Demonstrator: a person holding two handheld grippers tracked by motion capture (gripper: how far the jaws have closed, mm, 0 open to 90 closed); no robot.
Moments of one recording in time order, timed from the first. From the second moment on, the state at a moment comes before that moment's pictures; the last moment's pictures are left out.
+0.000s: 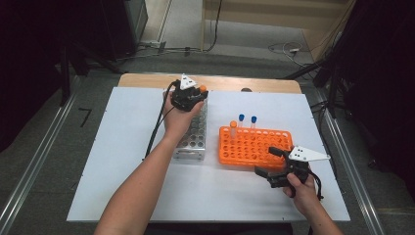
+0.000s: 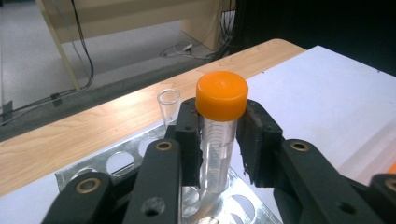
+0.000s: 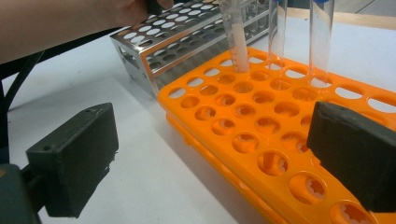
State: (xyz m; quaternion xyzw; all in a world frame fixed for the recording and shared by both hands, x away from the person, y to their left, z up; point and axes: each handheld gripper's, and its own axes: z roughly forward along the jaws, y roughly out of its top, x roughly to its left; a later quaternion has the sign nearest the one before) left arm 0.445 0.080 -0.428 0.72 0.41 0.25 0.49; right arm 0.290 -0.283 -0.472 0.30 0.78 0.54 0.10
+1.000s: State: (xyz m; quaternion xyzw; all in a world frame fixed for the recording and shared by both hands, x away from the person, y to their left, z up) left arm 0.353 0.109 -0.413 0.70 0.38 0.20 0.56; right arm 0.291 -0.278 -0.470 0.30 0.78 0.54 0.10
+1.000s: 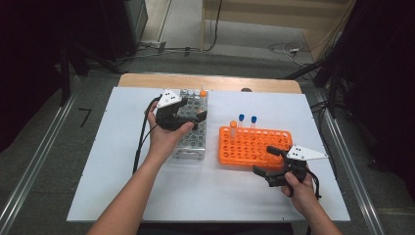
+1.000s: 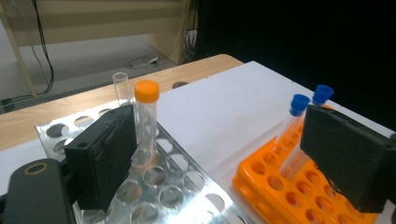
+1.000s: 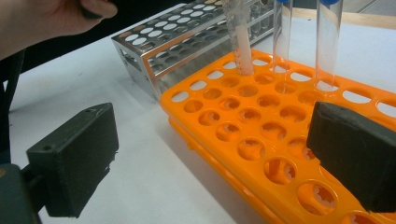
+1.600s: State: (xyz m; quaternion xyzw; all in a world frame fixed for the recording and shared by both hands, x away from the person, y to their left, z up) left arm 0.294 0.129 -0.442 0.71 0.38 0.18 0.57; right arm 0.307 -0.254 -0.458 0.30 0.78 0.54 0.10
